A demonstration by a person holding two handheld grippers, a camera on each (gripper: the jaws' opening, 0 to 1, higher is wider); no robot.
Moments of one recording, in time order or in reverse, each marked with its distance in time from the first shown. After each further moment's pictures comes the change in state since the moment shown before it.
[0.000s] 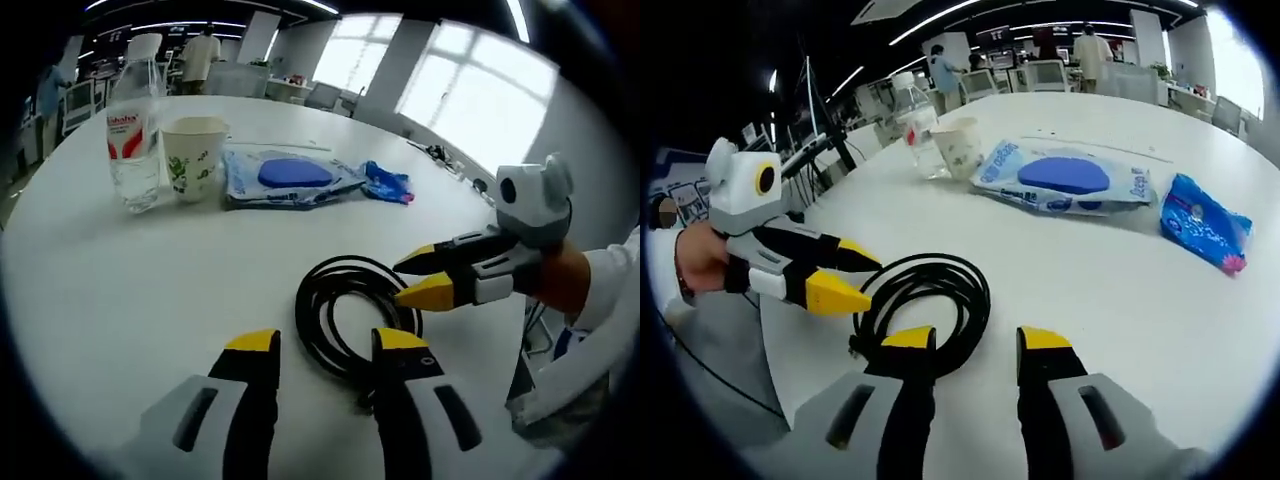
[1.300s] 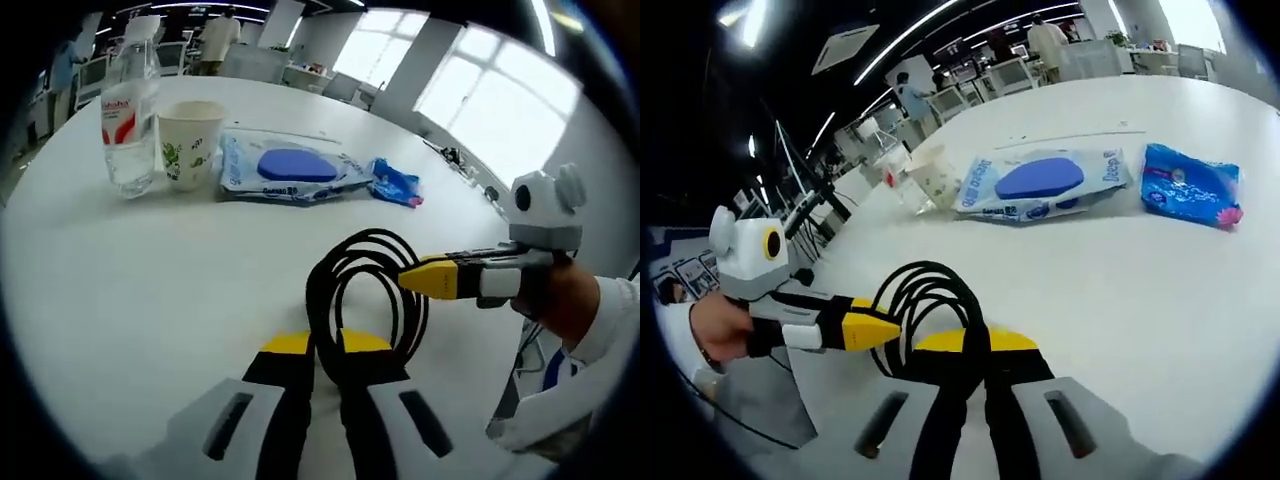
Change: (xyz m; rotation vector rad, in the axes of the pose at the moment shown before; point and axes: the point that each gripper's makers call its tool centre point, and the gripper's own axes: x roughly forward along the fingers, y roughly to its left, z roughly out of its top) left arm 0.008 -0.016 0.013 -0.088 0.030 0.032; right arm -0.021 -0.004 0.023 0.221 -0.096 0.033
